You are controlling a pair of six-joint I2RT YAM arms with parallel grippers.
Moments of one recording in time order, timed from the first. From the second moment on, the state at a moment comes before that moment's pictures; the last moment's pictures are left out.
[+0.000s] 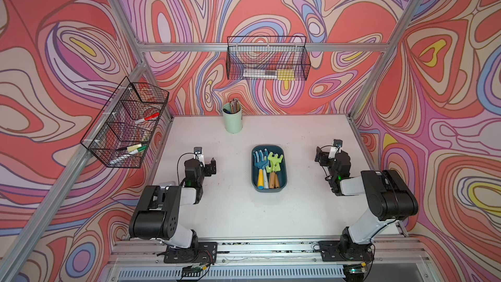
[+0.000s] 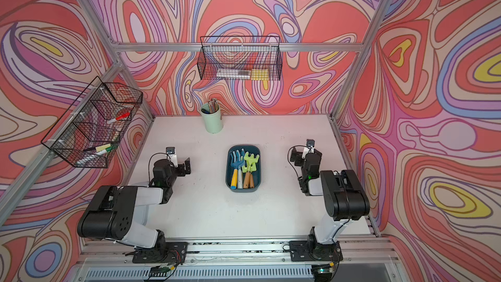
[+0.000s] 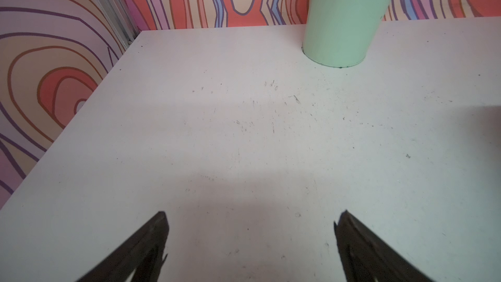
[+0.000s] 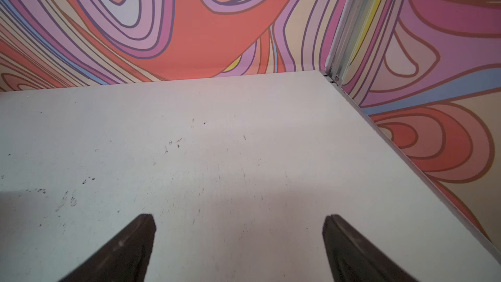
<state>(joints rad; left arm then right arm) -0.02 1.52 0.37 0.75 -0.07 0.02 0.01 1.69 0.46 0.96 0.12 0.02</state>
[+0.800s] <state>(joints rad) 0.00 1.52 0.39 0.73 -0.04 0.02 0.01 1.69 0.46 0.95 0.09 0.02</state>
